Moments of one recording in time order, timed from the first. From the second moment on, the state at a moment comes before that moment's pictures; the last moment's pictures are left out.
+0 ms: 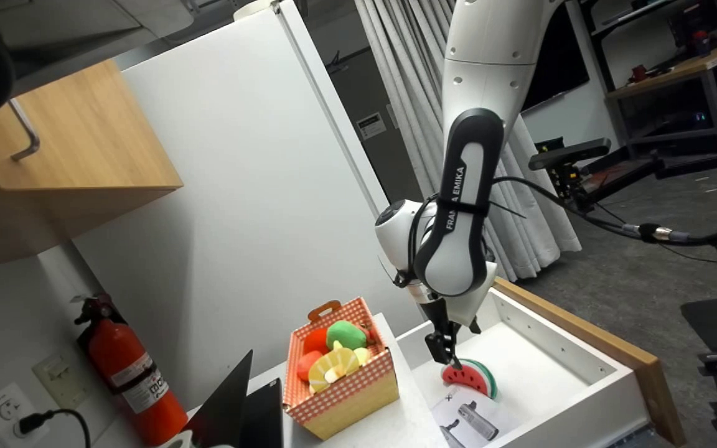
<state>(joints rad) -0.06 0.48 -0.16 -2.08 -0.22 2.58 0.40</state>
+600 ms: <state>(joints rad) -0.05 0.63 -0.18 -1.90 -0.19 2.58 0.40</state>
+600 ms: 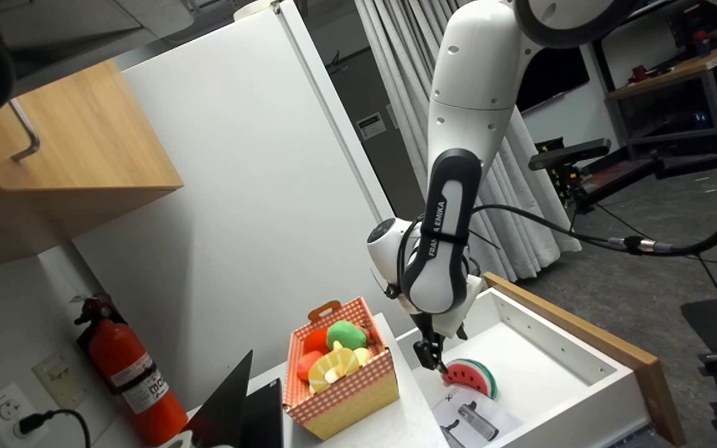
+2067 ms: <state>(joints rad) -0.03 0.70 -0.21 -1.79 -0.17 2.44 0.40</state>
